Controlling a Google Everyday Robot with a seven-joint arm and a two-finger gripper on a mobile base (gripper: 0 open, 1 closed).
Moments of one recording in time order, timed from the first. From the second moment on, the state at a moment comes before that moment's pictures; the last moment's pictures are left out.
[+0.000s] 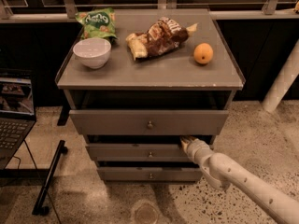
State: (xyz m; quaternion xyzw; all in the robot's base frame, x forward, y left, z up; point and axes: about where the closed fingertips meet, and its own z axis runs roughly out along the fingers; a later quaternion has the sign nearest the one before) arm 0.675 -0.200 0.442 -0.17 0.83 0.06 0.53
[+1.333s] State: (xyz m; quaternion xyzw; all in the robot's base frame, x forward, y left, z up) arm 0.658 -0.202 0.431 -0.17 0.87 0.08 0.46
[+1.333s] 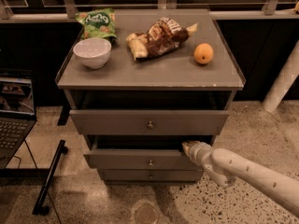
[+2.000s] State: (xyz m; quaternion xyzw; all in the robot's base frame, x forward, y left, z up) arm 0.622 -0.205 0.425 -0.15 0.89 0.12 0.42
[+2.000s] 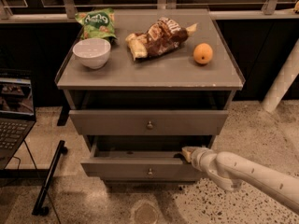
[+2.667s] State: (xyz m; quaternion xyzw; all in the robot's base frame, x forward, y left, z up) arm 0.584 -0.209 0.422 -0.13 0.90 0.15 0.39
